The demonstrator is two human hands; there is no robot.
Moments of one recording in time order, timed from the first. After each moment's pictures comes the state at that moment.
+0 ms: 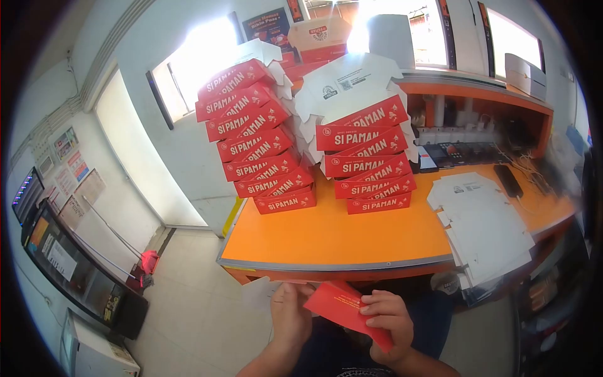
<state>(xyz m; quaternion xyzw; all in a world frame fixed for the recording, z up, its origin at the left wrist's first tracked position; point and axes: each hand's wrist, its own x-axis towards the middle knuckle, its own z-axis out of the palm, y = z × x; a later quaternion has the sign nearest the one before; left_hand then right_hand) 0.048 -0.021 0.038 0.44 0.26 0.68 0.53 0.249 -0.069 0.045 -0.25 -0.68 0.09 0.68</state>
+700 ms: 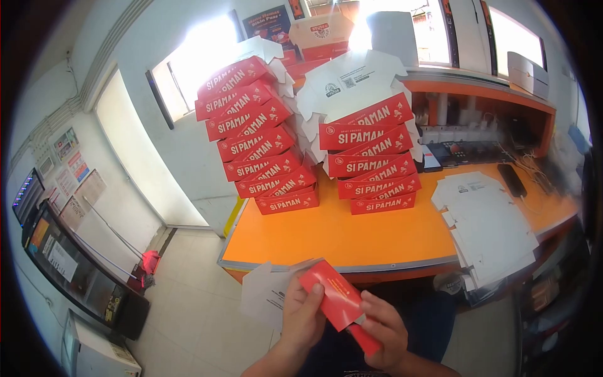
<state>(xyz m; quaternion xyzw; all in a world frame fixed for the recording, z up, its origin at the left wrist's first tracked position) 0.065 -0.025 0.062 0.39 0.21 0.65 0.62 0.229 -0.070 0.032 -0.24 -0.66 0.11 0.70</state>
